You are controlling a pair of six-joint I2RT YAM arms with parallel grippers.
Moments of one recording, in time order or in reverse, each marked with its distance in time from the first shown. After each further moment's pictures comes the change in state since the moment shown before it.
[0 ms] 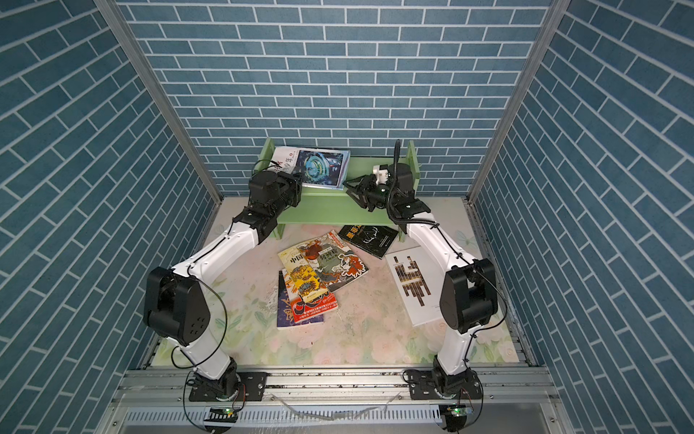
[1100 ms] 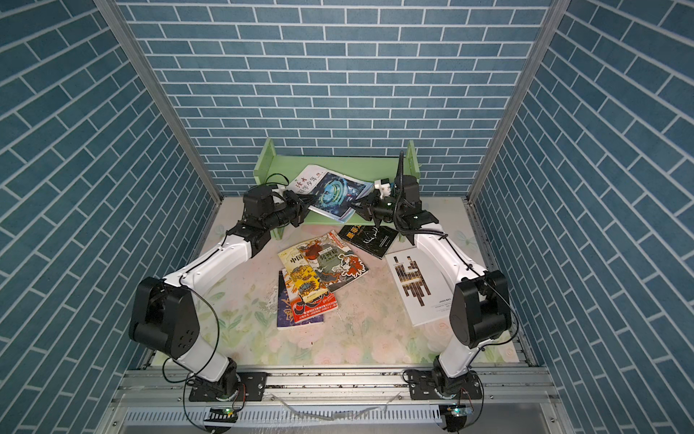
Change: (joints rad) left arm 0.031 -0.102 -0.208 0.071 0.470 0.053; right arm -0.027 -0.129 -0.197 -0.036 -0.133 -0.055
